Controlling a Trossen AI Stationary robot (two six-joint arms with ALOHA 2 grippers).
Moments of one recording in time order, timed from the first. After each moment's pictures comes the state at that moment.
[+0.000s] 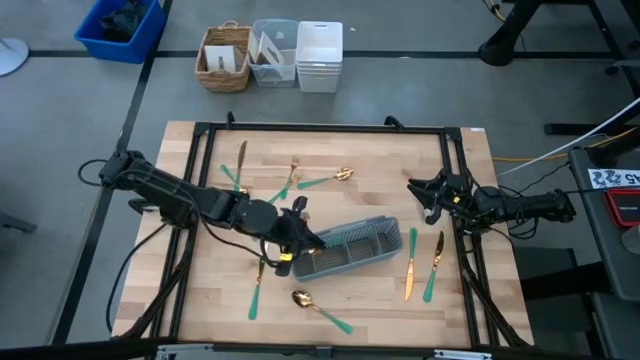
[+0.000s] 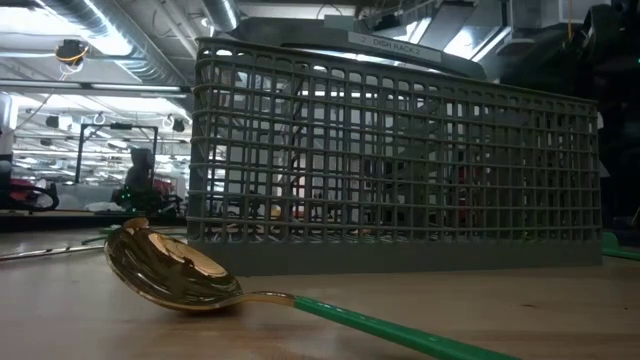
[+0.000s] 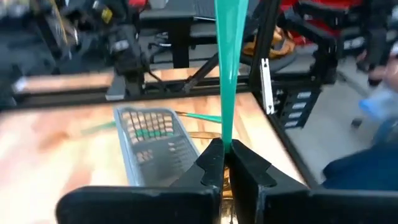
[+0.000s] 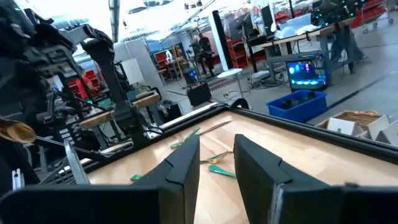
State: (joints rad) left arm -0.34 1.43 1.17 -0.07 -0.16 -0.02; right arm 0.14 0.02 0.06 0.07 0.50 0.28
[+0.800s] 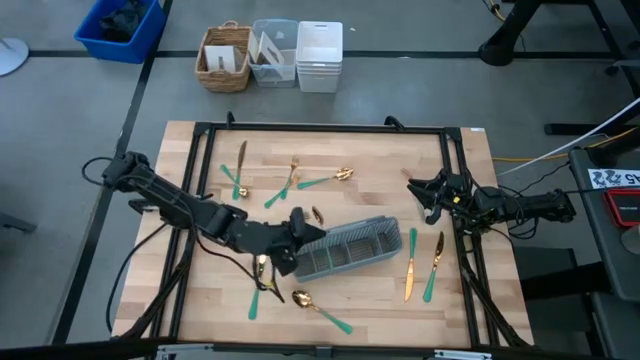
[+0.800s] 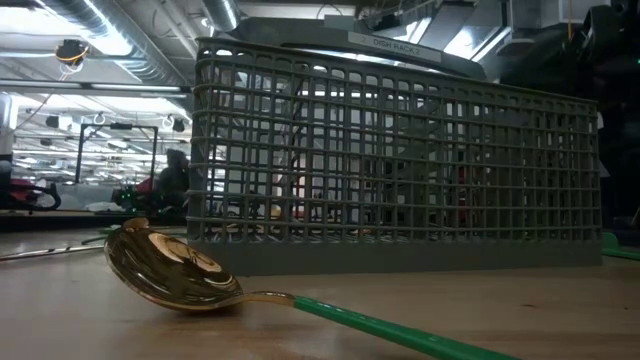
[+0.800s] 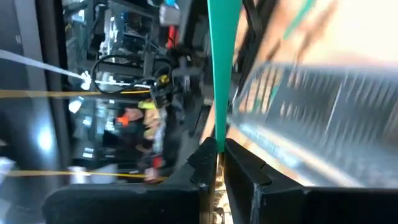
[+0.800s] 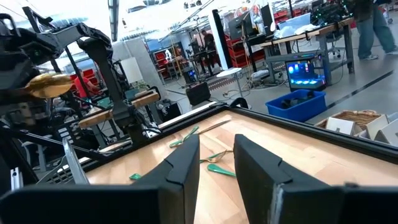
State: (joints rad) left arm -0.45 1.48 1.20 -0.06 -0.65 1.24; right arm 0.14 0.02 0.06 0.06 0.50 0.28
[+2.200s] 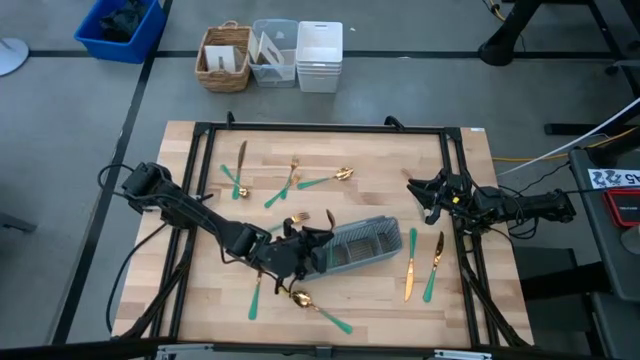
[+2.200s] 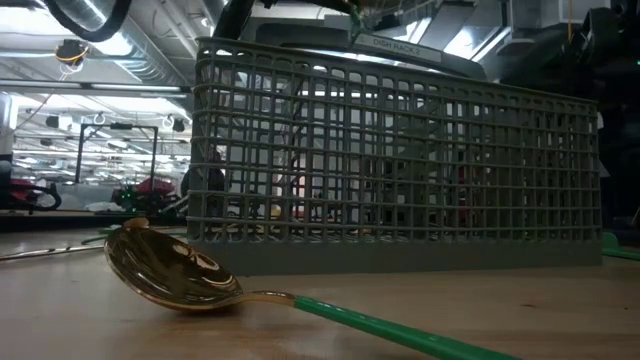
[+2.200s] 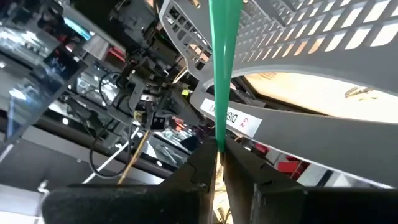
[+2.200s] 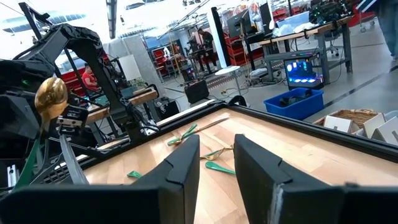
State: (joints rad) left arm -0.46 1.68 1.19 0.01 -0.88 2.12; right arm 0.14 0.02 0.06 0.05 0.51 0.28
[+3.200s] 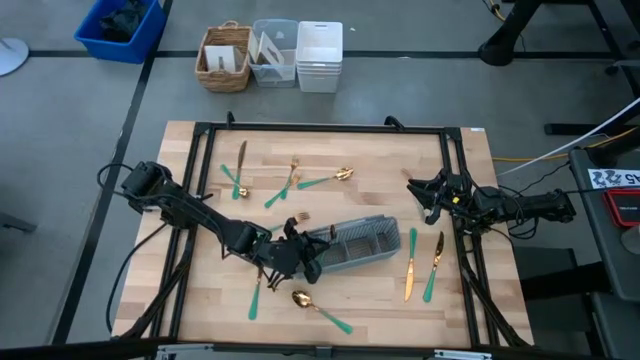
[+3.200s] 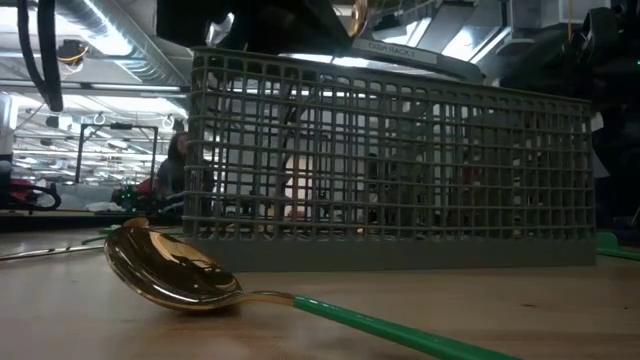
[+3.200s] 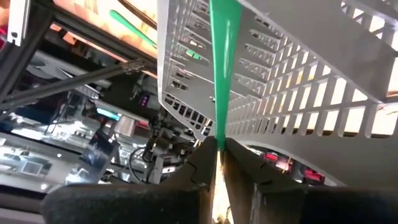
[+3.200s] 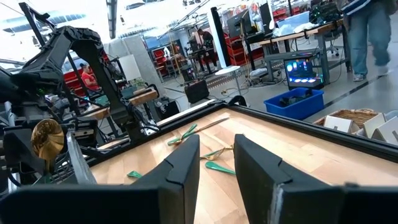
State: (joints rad) left arm -0.44 1.68 1.10 -0.01 -0.65 2.36; right arm 0.14 0.02 0.06 0.05 0.51 0.28
